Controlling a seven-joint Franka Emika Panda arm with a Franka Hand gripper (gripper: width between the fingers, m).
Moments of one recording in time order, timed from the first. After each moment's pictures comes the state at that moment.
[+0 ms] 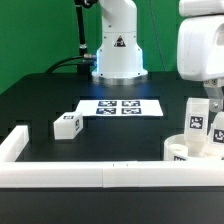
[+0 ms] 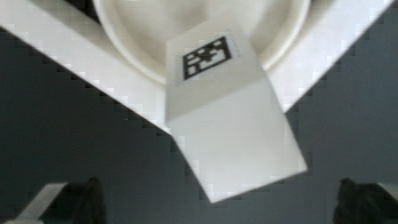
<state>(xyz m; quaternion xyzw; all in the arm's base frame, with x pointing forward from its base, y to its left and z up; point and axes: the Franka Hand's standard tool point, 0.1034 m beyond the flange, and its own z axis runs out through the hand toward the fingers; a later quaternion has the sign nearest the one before) 0.649 0.123 0.105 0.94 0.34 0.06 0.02</state>
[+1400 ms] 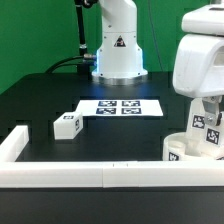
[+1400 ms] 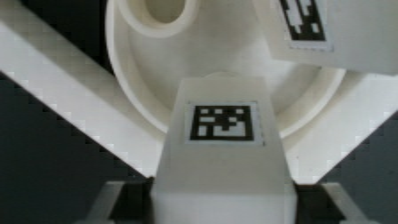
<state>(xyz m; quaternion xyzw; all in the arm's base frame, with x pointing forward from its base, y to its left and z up) 0.642 0.113 0.079 0.96 0.29 0.02 0.06</state>
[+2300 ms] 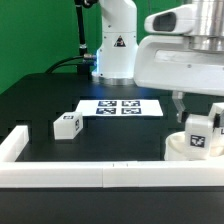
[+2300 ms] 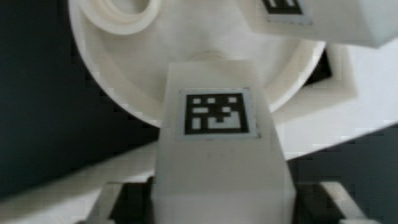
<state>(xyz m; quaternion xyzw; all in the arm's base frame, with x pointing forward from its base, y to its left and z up) 0.651 0.075 0.082 0.97 -0.25 0.05 0.01</state>
